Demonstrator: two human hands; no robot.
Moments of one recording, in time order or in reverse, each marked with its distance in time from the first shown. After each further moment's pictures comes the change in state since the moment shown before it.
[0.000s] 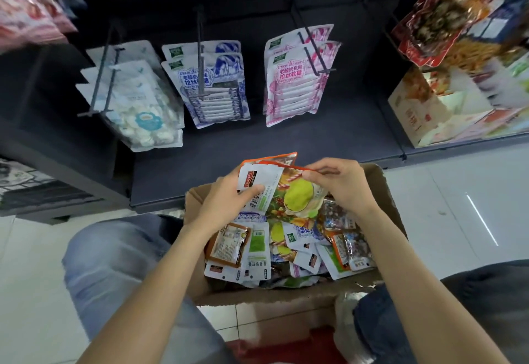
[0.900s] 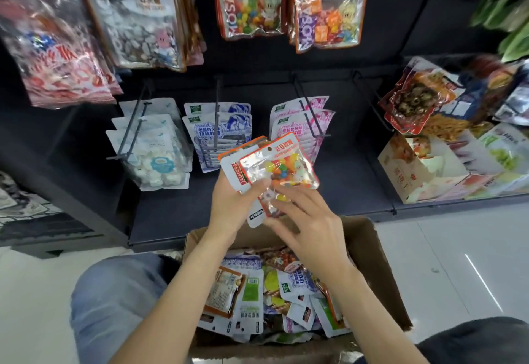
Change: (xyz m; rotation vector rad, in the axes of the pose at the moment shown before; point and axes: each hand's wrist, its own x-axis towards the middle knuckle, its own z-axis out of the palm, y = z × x) left_hand 0.013 0.068 -0.039 -0.768 0.367 -0.003; right_hand -0.019 -0.062 0.029 -0.589 0.281 -0.755
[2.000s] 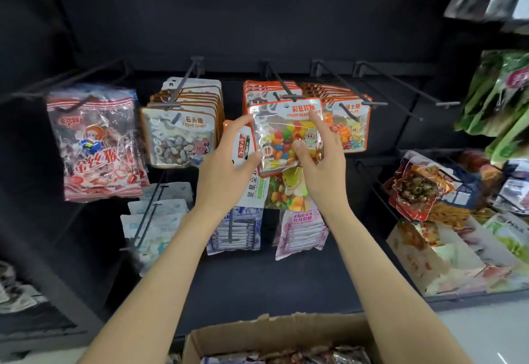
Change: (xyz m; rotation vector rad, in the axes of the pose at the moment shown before) left_hand 0.107 0.148 -0.037 0.471 0.075 0.602; right_hand 0.232 -0.002 -0.030 0.473 0.285 0.280
